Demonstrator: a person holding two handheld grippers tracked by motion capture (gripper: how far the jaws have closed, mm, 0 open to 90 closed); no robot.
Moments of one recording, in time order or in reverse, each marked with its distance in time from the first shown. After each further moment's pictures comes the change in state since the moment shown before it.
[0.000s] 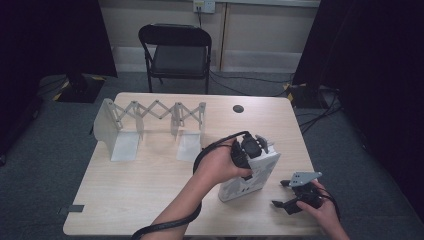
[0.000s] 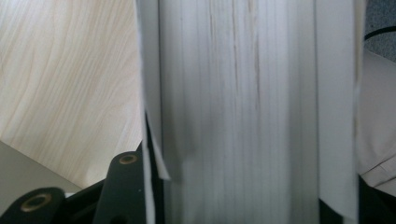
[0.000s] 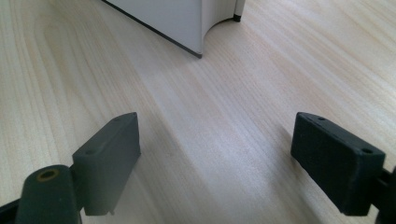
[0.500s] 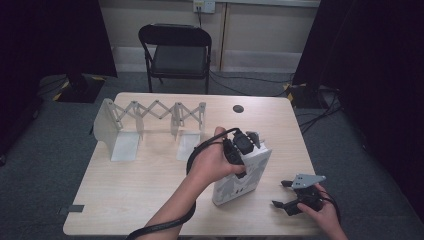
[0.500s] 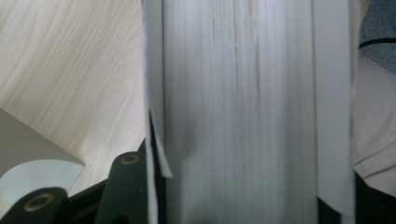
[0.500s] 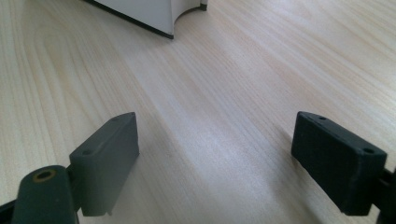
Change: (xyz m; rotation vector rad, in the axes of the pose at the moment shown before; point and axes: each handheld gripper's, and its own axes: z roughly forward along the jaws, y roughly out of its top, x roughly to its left) left arm 0.010 -0.013 -0.012 0.027 -0.022 -0.111; right arm 0.002 -0.009 0.000 -0.068 -0.019 0.021
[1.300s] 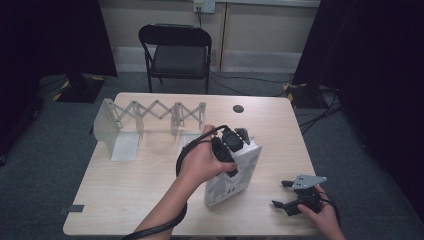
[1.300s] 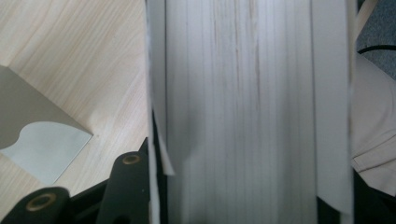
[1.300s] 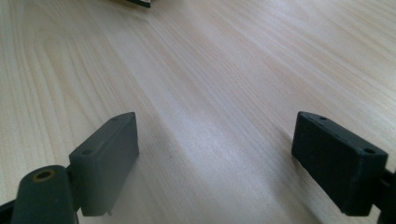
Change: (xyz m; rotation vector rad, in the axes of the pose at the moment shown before) left arm 0.008 -0.019 -0.019 0.005 0.010 -0.069; right arm 0.001 -0.003 0.000 -0.023 -0.006 0.004
